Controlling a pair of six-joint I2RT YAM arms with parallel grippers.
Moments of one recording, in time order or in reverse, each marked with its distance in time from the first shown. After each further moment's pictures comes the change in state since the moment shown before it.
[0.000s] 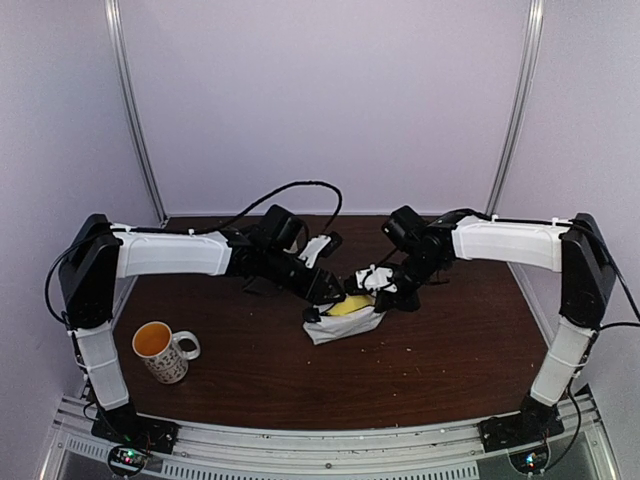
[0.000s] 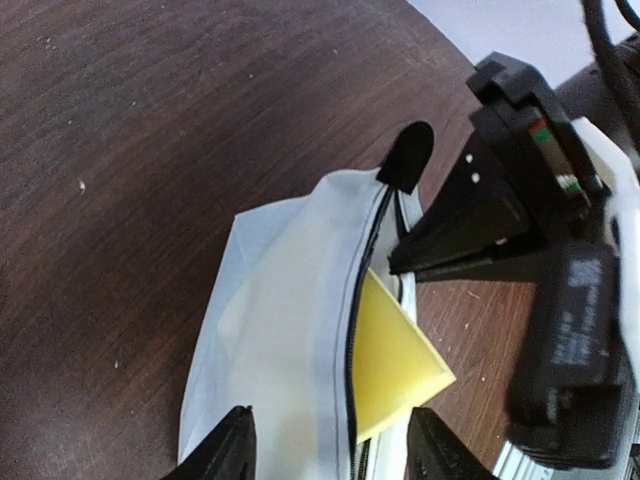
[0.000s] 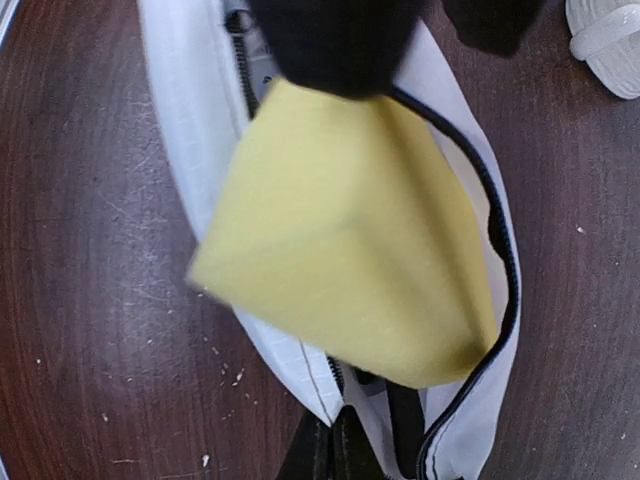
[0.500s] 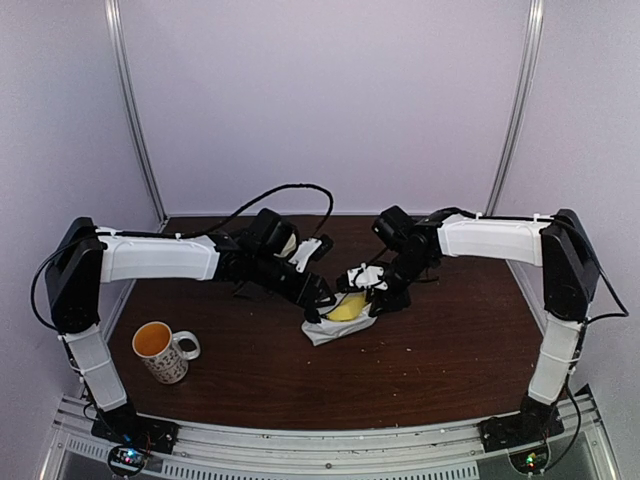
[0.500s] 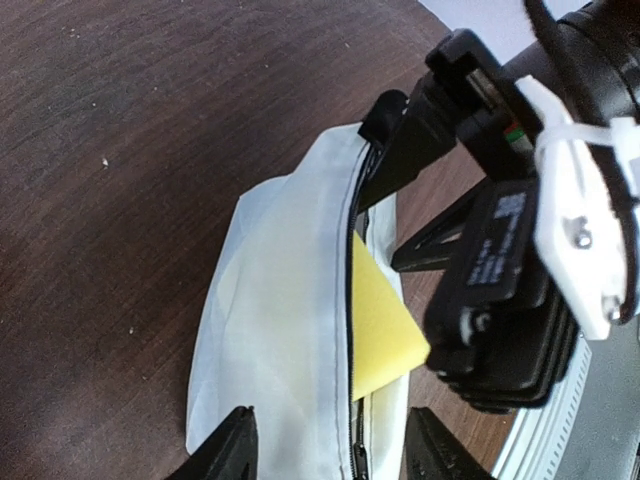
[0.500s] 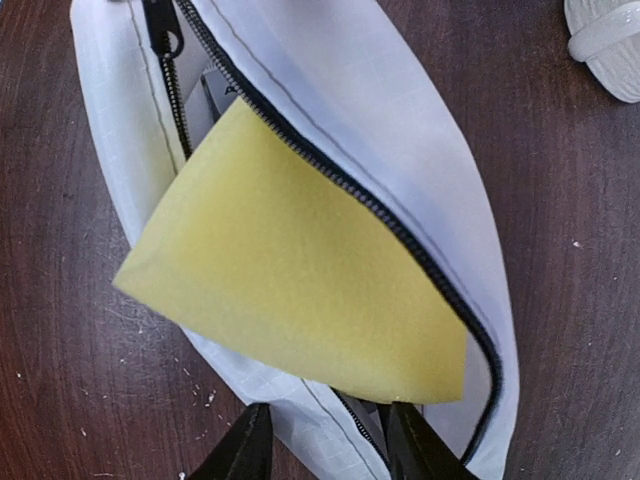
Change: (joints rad) left arm 0.000 -0.070 -0.070 -0.002 -0.033 0.005; right arm 0.003 0.045 0.047 0.009 0.003 -0.003
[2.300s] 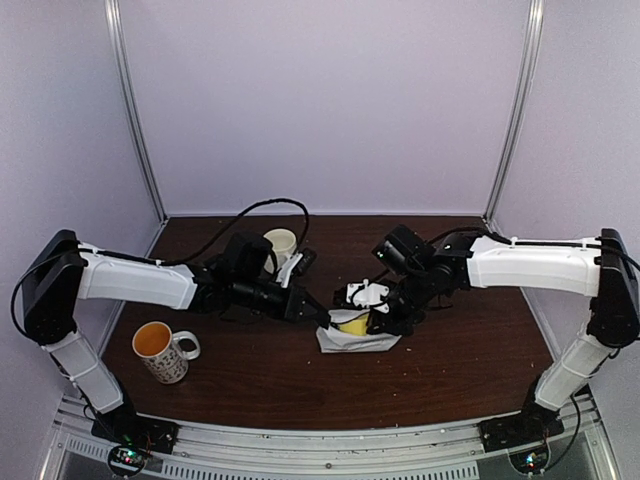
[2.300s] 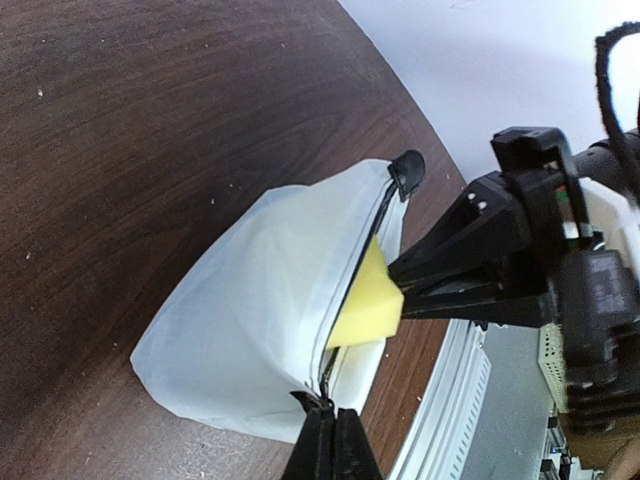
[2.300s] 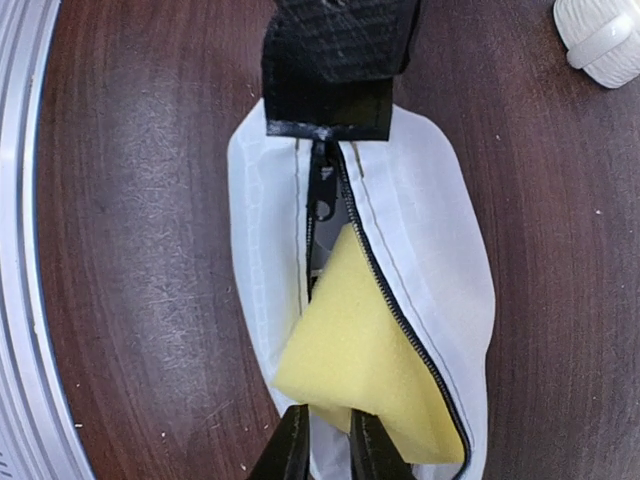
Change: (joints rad) left arm -0.013 -0.151 -0.319 0.359 0.154 -0.304; right arm 0.204 -0.291 -0.238 0.068 0.110 0.394
